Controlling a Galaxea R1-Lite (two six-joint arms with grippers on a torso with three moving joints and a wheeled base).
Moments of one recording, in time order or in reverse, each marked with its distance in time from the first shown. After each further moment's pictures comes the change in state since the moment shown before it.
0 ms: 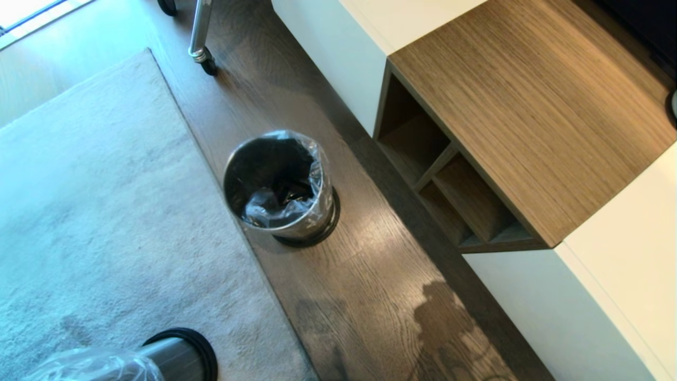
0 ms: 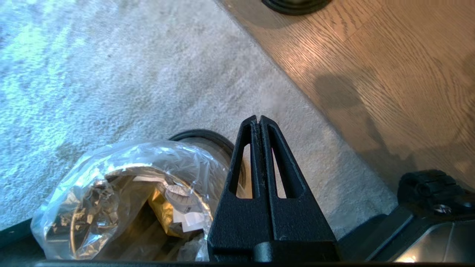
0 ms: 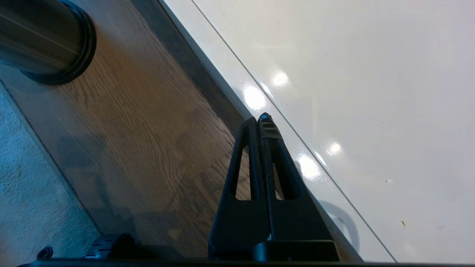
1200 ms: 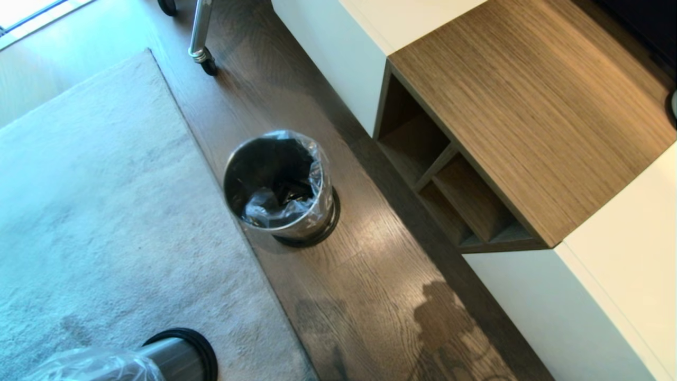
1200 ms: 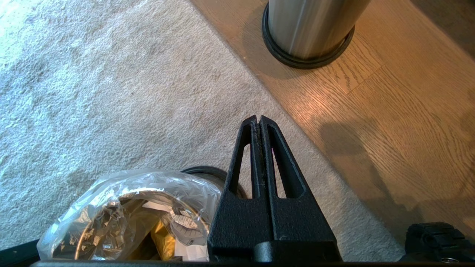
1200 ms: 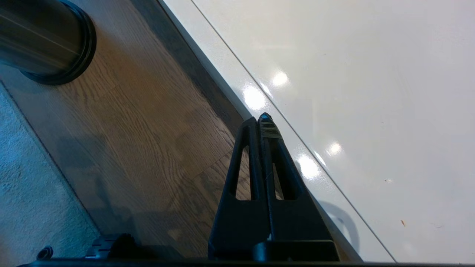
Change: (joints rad) left arm 0.013 -0.202 0.000 0.004 0.017 -0.044; right arm 0.000 0.000 0.000 0.000 0.000 0.000
